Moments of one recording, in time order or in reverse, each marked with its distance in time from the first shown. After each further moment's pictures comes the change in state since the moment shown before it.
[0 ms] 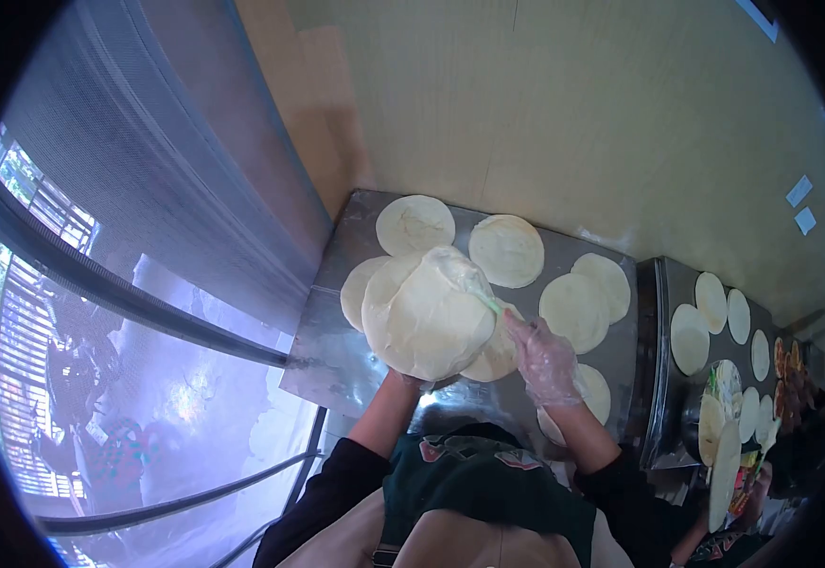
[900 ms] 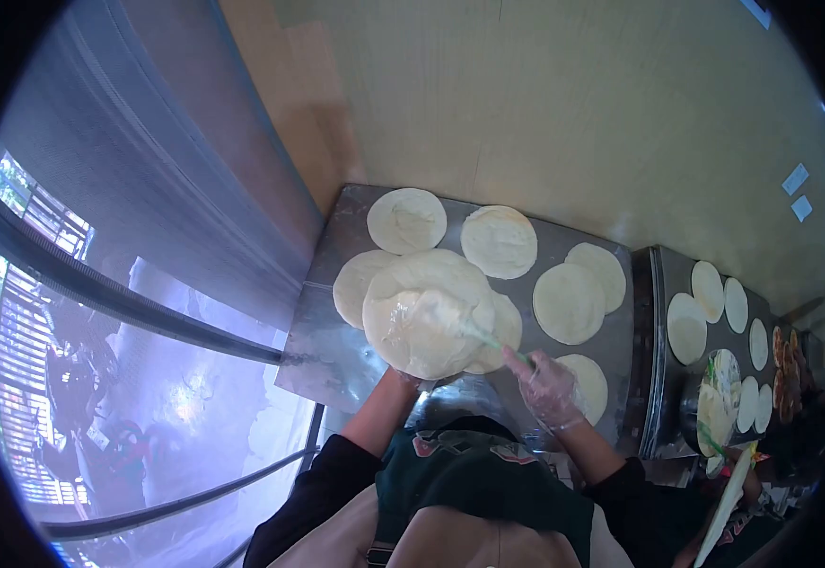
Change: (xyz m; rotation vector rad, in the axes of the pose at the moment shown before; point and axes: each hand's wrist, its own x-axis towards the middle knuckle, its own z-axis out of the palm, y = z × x) left_hand -0.016 -0.019 -0.005 -0.527 -0.030 -0.250; right_hand -0.063 0.028 0.009 -0.083 0.209 -0.297
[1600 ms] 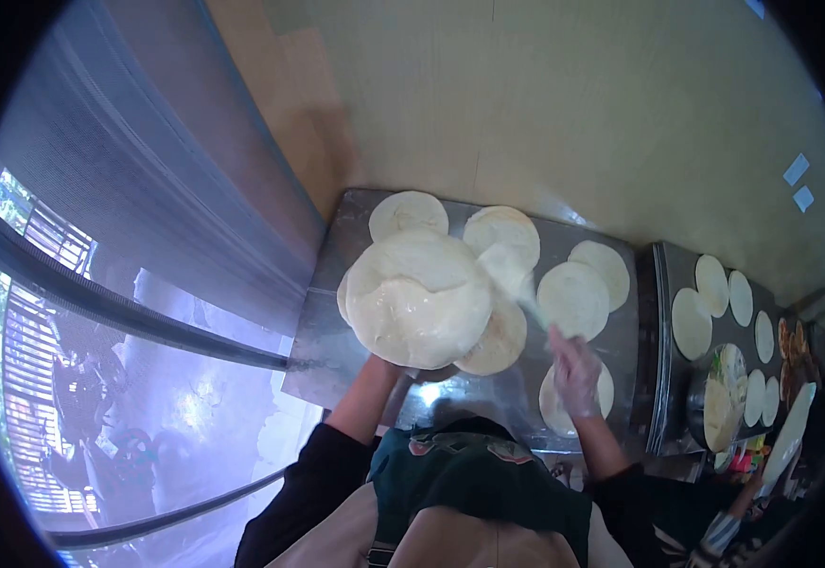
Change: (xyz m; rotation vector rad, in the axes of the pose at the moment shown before) left_hand 0.000 0.057 -0.015 0.283 -0.003 -0.113; right_hand -0.002 0.029 -0.003 0.396 0.140 0.430
